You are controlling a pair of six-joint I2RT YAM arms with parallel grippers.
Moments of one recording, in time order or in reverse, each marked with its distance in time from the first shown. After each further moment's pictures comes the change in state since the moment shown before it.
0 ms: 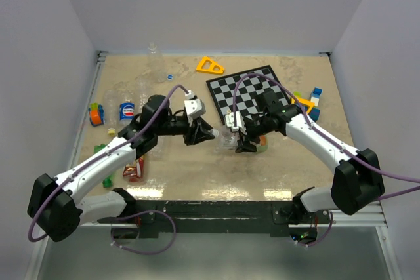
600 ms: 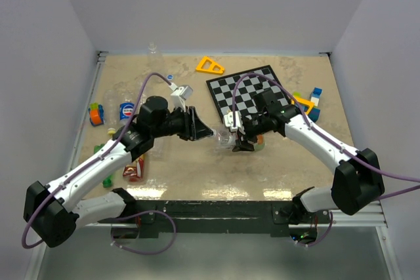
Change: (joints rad) left arm -0.009 -0.043 0.055 -0.171 -0.296 -0.804; right arm 0.011 0.000 0.000 0.047 -0.011 0.011
